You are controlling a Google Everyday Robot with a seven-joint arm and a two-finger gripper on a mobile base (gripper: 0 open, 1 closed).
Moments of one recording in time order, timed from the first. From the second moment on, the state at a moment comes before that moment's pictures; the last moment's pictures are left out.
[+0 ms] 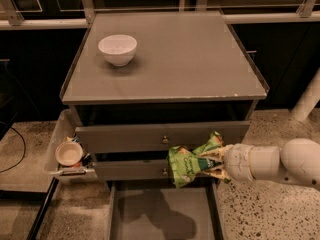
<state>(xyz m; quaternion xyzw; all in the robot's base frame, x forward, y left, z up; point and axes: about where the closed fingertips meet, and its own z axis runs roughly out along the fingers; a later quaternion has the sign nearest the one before) 0.478 -0.156 0.667 -0.74 0.50 0.02 0.45</state>
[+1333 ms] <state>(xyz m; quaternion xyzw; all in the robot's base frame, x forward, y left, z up) 0.570 -0.191 0.891 -0.72 0.48 -0.07 0.49</state>
